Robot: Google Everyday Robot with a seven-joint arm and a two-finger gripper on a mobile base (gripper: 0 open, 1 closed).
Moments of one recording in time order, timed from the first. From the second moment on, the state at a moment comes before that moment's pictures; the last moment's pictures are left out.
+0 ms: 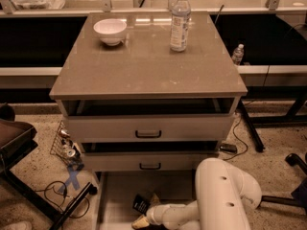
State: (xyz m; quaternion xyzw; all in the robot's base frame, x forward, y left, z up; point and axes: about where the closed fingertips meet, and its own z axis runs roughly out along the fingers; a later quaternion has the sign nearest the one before) arm 0.491 0.052 0.096 -0.42 0.82 0.22 0.31
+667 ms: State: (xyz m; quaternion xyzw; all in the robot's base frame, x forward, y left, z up) arm 0.492 0.052 0.098 -0.42 0.82 0.22 0.31
